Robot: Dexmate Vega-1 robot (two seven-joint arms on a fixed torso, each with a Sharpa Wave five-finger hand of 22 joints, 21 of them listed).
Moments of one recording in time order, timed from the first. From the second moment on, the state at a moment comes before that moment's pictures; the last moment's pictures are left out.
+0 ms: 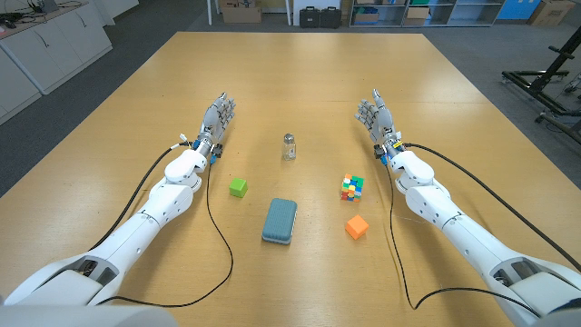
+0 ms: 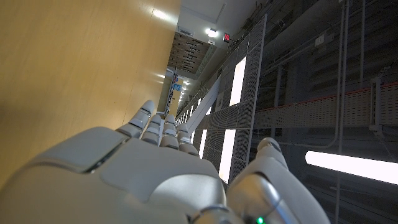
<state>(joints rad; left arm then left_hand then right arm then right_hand) 0.86 0.51 0.36 -1.31 -0.65 -0.31 -0.01 0.01 -0.07 0.53 -0.13 0.17 0.09 0.07 0.20 0.19 0.05 0.06 0.19 0.25 -0.01 -0.01 0.20 0.18 -0.03 -0.04 0.18 0.17 -0.83 -0.49 -0.39 -1.29 0.65 0.29 0.03 0.11 0.00 0.26 -0.07 0.18 0.01 0.11 0.20 0.19 0.04 0.11 0.22 0.20 -0.05 0.10 0.21 0.27 -0.04 0.01 0.53 0.18</state>
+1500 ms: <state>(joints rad) 1.06 0.57 0.32 -1.56 -0.60 -0.34 0.13 0.03 -0.05 0.54 -0.13 0.17 0.18 0.06 0.23 0.19 0.14 0.05 0.21 0.23 0.04 -0.02 0.23 0.18 0.02 -0.03 0.20 0.17 -0.99 -0.60 -0.36 -1.52 0.61 0.33 0.02 0.13 0.02 0.26 -0.08 0.18 0.06 0.12 0.22 0.19 0.09 0.10 0.23 0.20 0.00 0.08 0.23 0.27 0.00 -0.01 0.53 0.18</state>
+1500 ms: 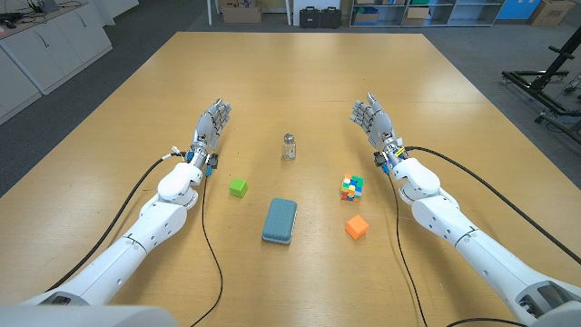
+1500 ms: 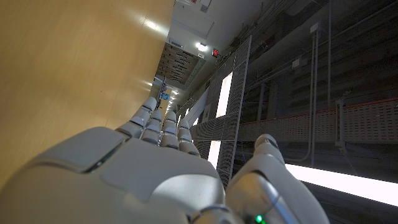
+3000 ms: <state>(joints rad) 1.08 0.58 0.32 -1.57 -0.56 -0.37 0.12 0.04 -0.04 0.54 -0.14 0.17 0.20 0.05 0.23 0.19 0.16 0.05 0.21 0.22 0.07 -0.02 0.23 0.18 0.03 -0.03 0.20 0.17 -1.33 -0.74 -0.24 -1.86 0.47 0.41 -0.13 0.17 0.06 0.28 -0.10 0.18 0.10 0.13 0.23 0.19 0.13 0.09 0.24 0.20 0.03 0.09 0.24 0.26 0.03 0.00 0.53 0.18</state>
